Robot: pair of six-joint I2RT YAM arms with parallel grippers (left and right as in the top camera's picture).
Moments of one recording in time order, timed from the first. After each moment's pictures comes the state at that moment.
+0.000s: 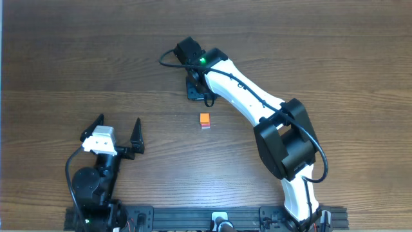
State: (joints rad) left arm -0.03 0.01 0.01 -0.07 0.09 -0.07; right arm 0.63 2.12 1.72 -0.99 0.06 0.54
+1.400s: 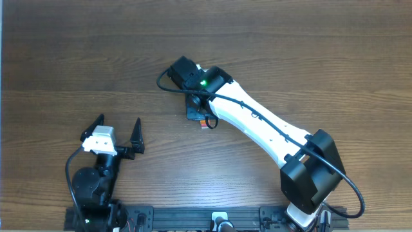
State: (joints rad) left arm -0.03 0.01 0.01 -0.07 0.09 -0.07; right arm 0.76 1.86 1.56 -1.11 0.10 0.69
